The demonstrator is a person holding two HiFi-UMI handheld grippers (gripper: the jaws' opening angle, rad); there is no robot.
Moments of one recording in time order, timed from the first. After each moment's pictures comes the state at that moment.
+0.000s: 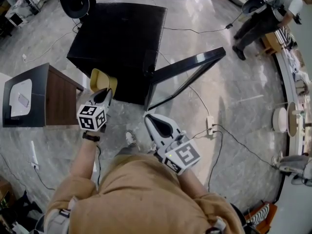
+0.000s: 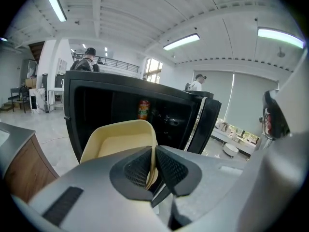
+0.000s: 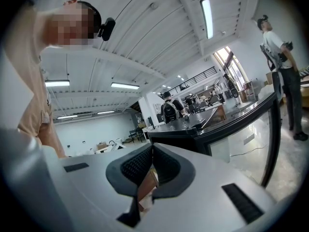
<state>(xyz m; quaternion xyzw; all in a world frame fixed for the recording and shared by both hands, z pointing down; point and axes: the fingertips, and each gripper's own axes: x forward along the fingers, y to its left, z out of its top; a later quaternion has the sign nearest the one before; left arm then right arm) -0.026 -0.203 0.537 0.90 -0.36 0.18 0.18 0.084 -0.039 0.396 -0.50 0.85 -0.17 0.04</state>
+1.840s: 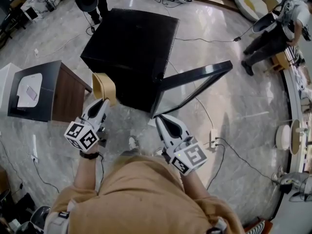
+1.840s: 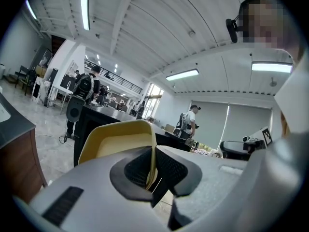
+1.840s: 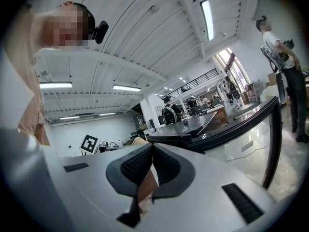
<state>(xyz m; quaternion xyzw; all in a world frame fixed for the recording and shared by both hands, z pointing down) -0.060 -0.146 0.420 0.91 -0.36 0.00 0.20 0.105 -0.043 0.384 -0.49 0.86 -0.16 0.05</state>
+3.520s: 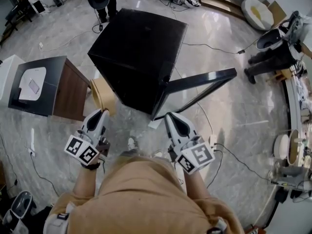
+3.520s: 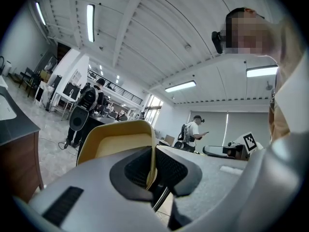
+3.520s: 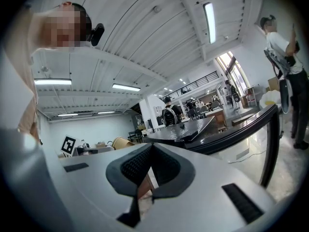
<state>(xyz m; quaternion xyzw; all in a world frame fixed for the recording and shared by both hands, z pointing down) -0.085 -0.098 0.398 0.91 -0.37 -0.06 0.18 0.119 -0.053 0.382 -0.50 0.85 -0.14 0.04</state>
